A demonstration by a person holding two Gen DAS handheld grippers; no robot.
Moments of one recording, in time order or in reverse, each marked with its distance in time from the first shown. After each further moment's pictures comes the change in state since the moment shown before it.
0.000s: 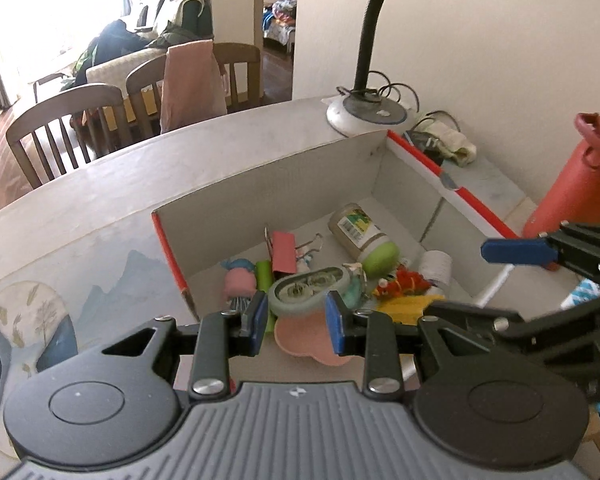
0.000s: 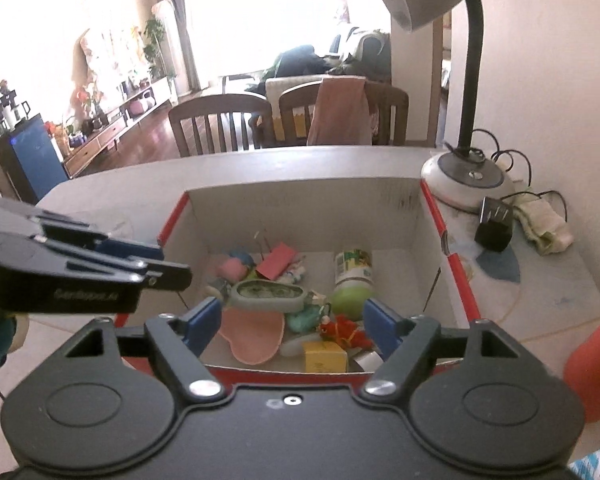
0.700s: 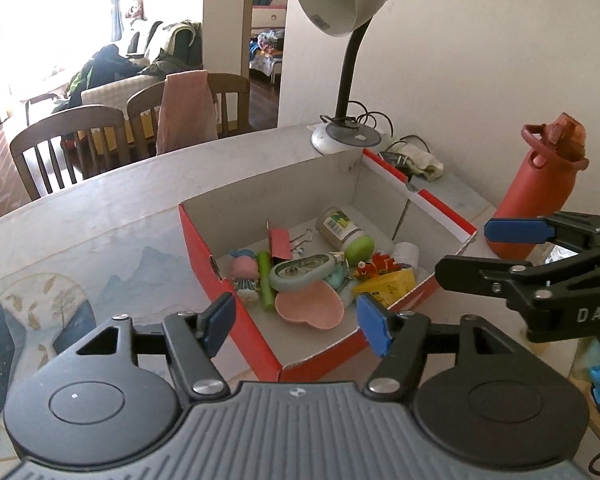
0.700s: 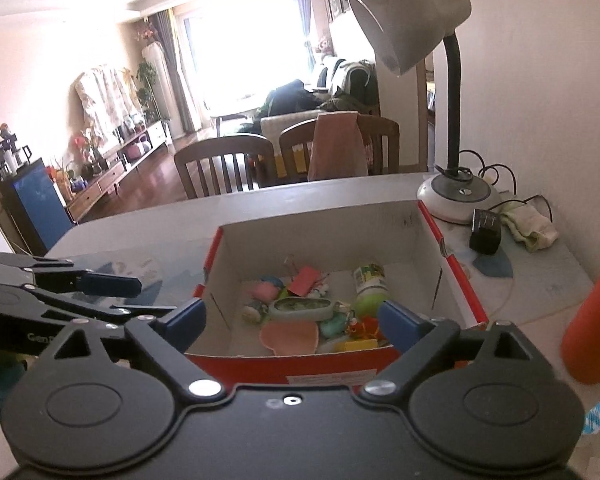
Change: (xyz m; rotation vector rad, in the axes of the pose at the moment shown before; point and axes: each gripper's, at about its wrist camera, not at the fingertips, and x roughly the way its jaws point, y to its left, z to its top) left arm -0.066 0.015 -0.042 0.002 -0.102 -0.060; right arm -0.055 0.031 -0.013 0.080 -0.118 0.000
